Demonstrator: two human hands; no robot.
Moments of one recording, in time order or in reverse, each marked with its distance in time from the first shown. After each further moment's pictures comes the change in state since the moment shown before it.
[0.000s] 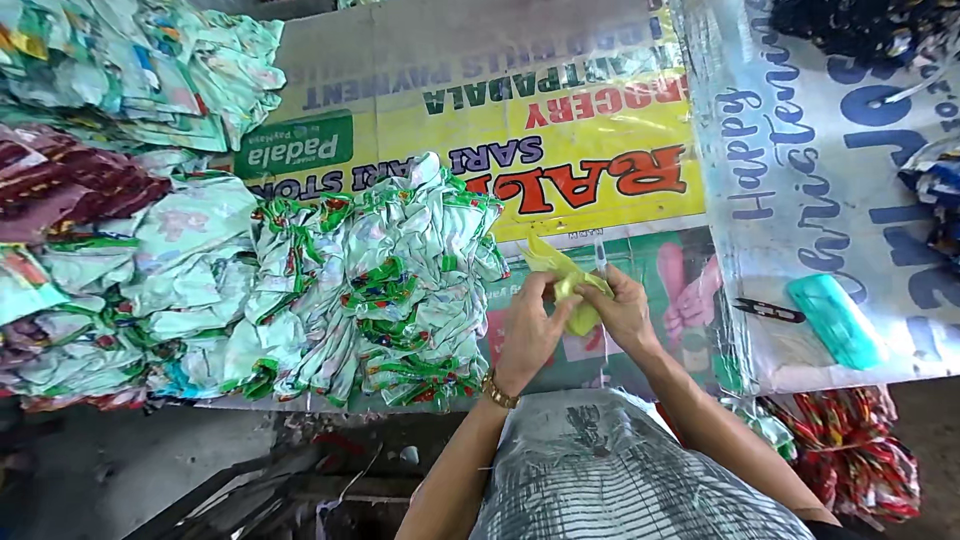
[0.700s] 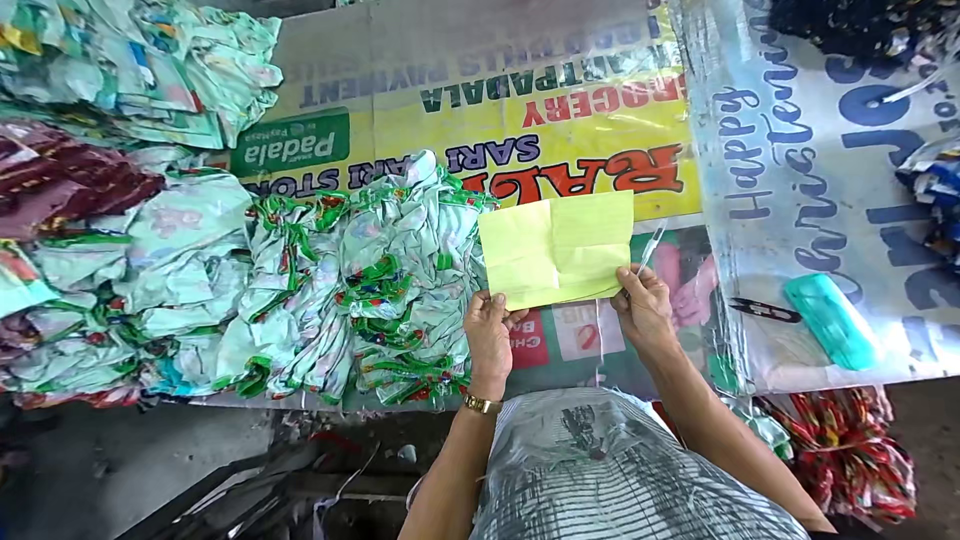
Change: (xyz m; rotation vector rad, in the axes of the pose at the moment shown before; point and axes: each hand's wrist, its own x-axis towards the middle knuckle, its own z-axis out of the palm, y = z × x) left_hand -0.016 -0.032 -0.004 -0.876 0.447 -0.496; right_hand 0.002 0.042 -0.030 0.567 0.282 0.236
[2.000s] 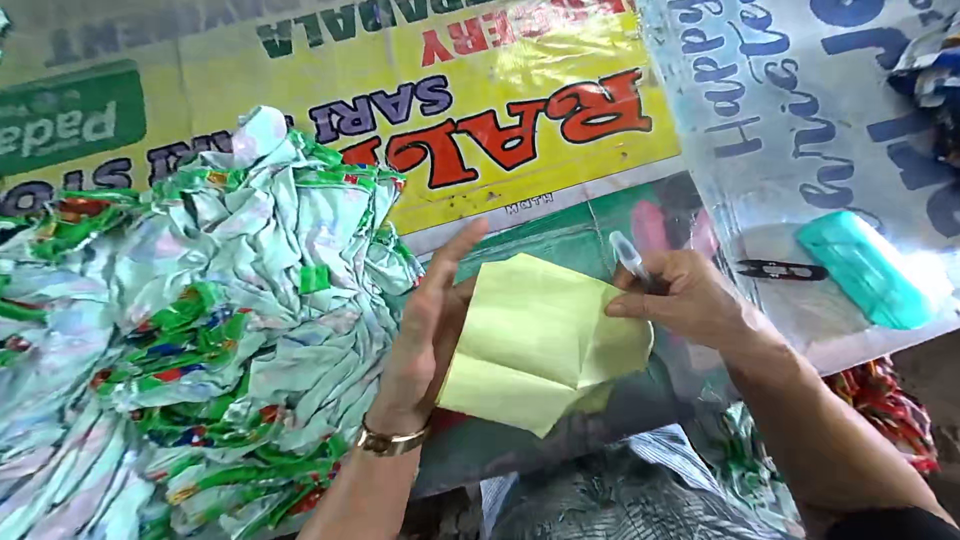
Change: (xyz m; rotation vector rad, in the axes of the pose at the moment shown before) left_hand 0.046 -0.002 0.012 0.211 -0.969 0.079; right_hand 0.009 -0.047 -0.055 -0.731 -0.629 -0.260
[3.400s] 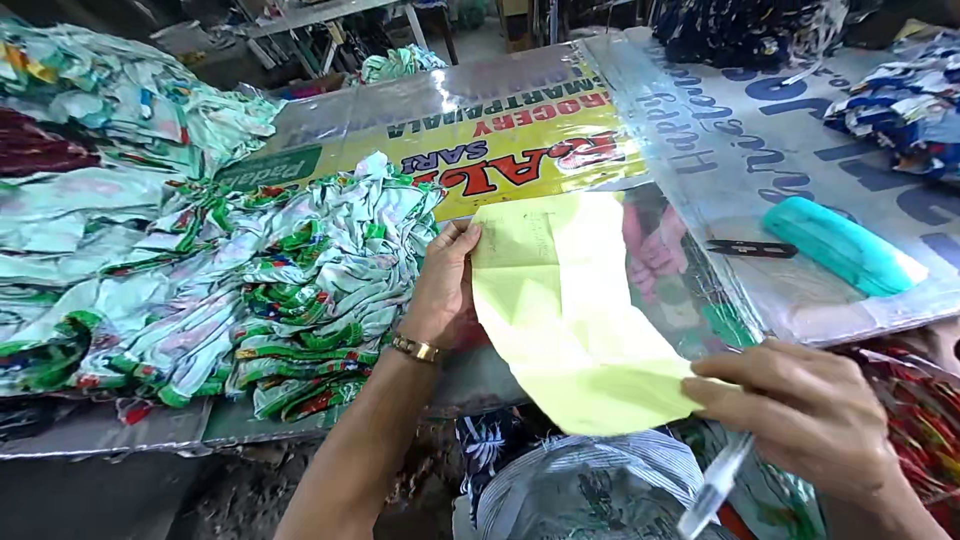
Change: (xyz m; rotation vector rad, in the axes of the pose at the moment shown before) left_hand -0.046 -0.032 0.046 0.168 0.404 0.066; right_hand -0.201 0.027 0.016 -0.829 0.294 -0.867
